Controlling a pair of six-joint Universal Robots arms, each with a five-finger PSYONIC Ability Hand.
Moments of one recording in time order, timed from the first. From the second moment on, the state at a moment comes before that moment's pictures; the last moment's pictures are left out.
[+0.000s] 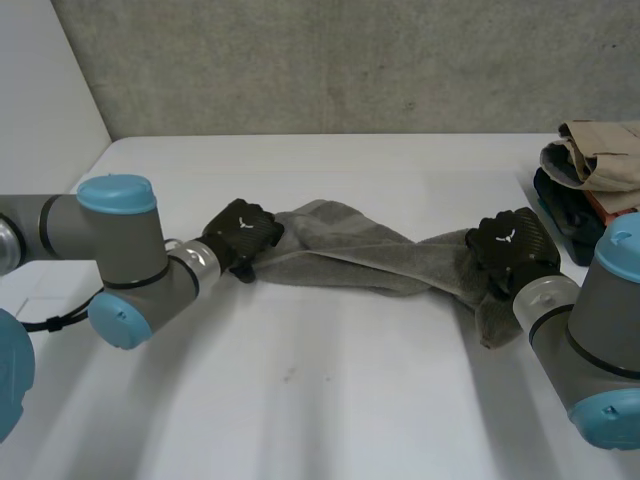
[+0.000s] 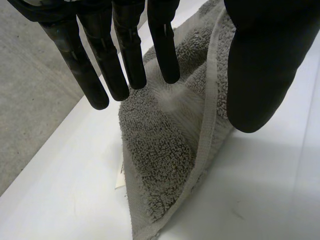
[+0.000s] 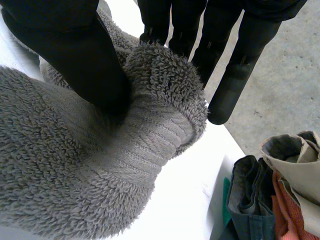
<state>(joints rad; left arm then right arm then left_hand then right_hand) 4.34 -2.39 -1.15 3.21 -1.23 3.78 1.92 -1.23 1.75 -0.30 1.57 2.50 0.60 0.59 0.60 0.59 0.41 1.07 1.13 1.18 1.19 0.94</state>
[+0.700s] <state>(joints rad) 4.34 -2.03 -1.21 3.21 -1.45 3.70 1.88 -1.38 1.40 0.22 1.57 2.40 1.14 1.19 1.19 1.20 0.98 1.07 1.13 1.18 1.20 0.95</state>
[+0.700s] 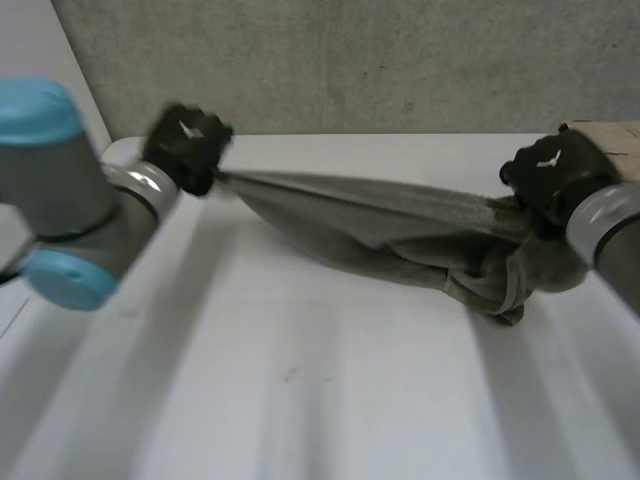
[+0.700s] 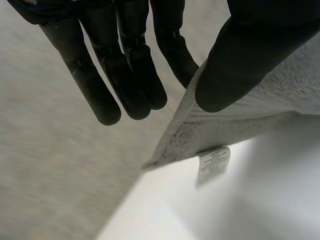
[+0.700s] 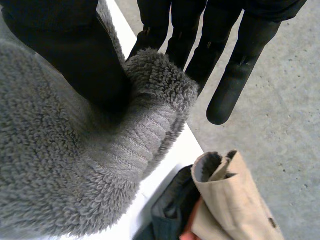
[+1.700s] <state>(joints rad) 4.37 -1.79 -1.52 3.77 -1.60 3.54 1.88 -1.18 1.12 -0.18 1.48 2.55 1.14 1.20 1.19 1.20 0.99 1.07 1.17 1.19 1.20 1.02</state>
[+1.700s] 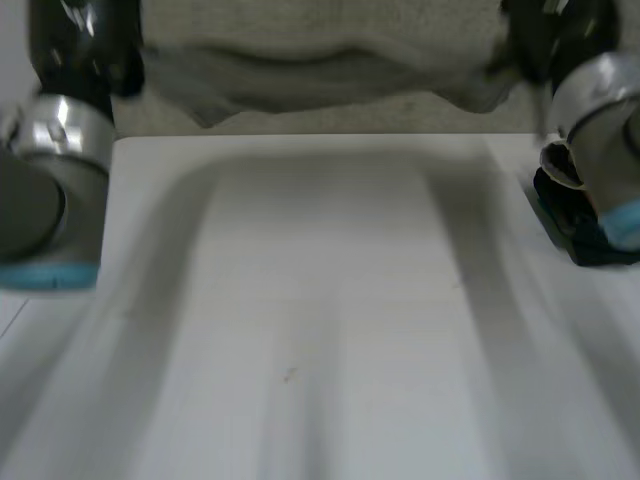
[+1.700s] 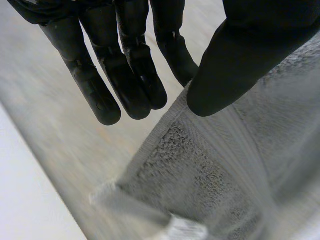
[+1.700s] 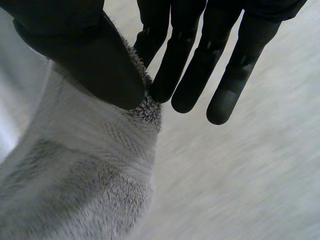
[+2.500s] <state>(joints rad) 4.36 -1.76 -1.84 3.76 -1.54 3.62 1.68 -1.36 1.84 -0.01 1.43 2.87 1.14 1.20 1.19 1.20 0.99 0.42 0.42 0.42 0.41 0.25</state>
